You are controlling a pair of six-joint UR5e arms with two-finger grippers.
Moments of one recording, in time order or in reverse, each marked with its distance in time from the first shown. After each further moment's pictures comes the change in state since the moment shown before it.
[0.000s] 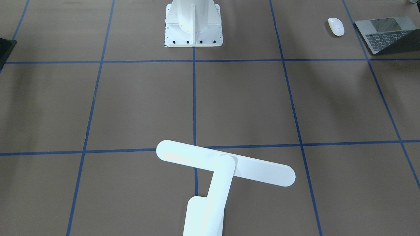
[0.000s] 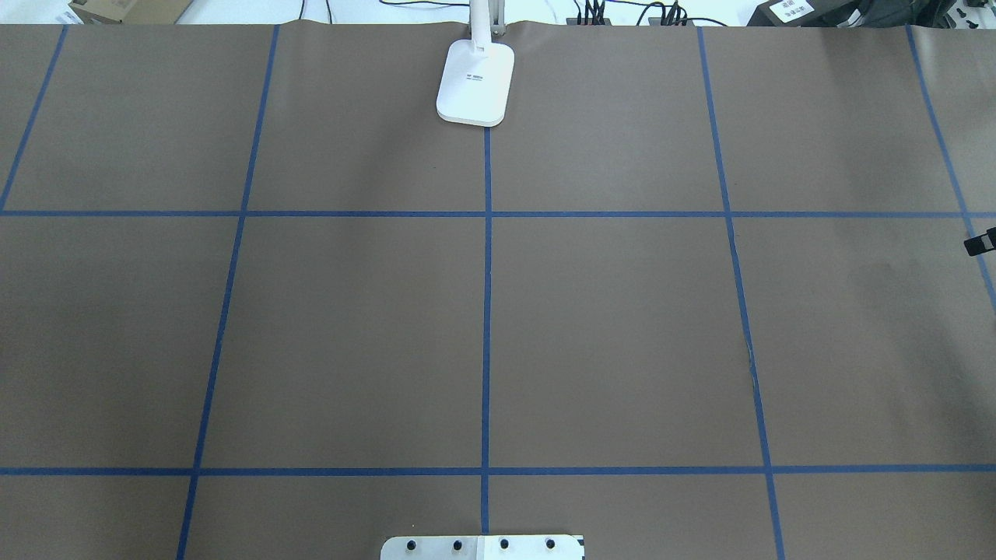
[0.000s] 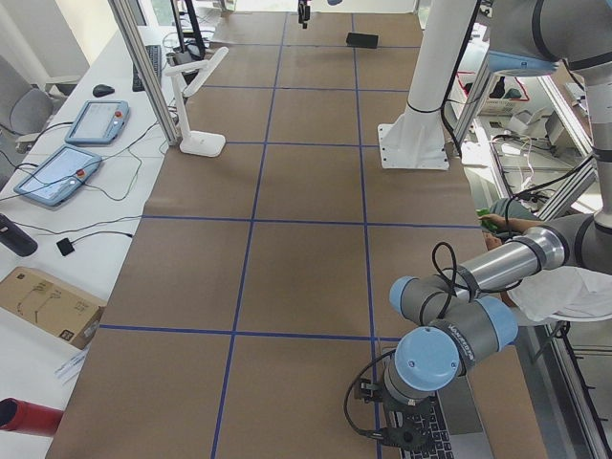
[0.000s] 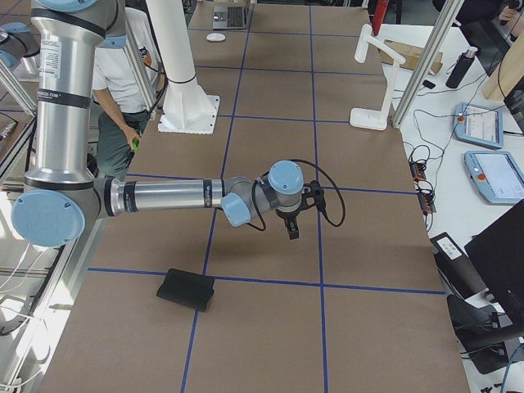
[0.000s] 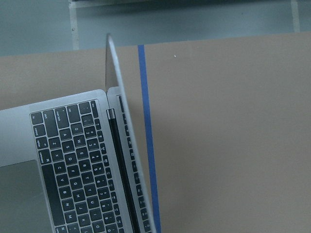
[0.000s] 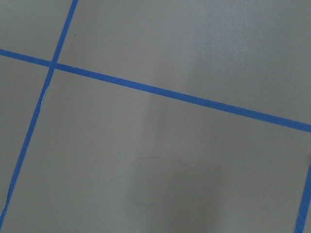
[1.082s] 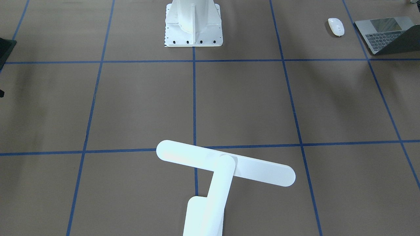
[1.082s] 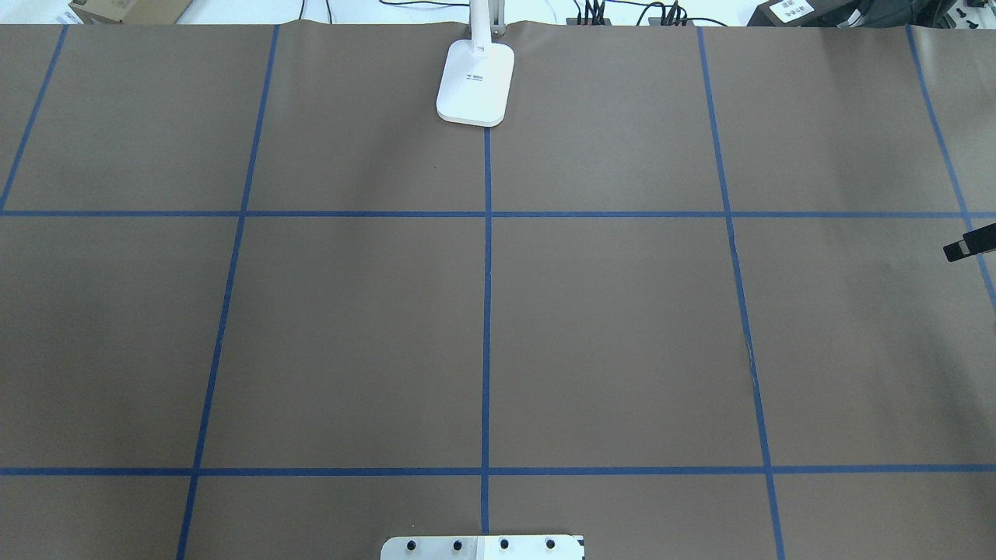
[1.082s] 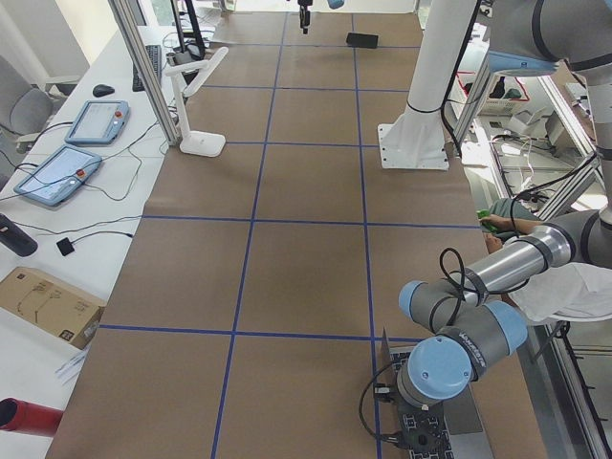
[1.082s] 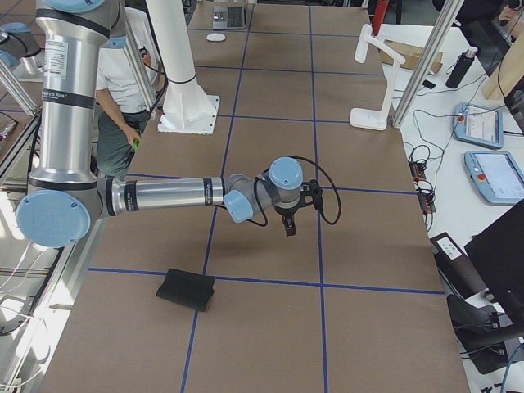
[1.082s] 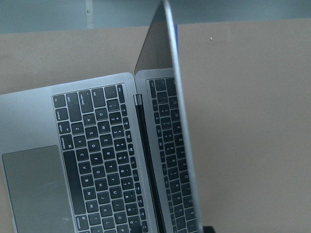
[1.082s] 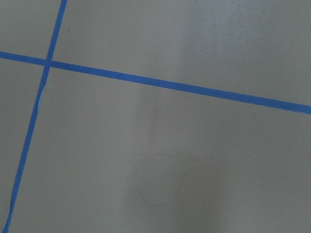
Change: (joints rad) left arm 0.002 0.031 0.002 0.012 -0.020 0.005; right arm -0.047 0.002 0.008 0.005 -0.027 0.083
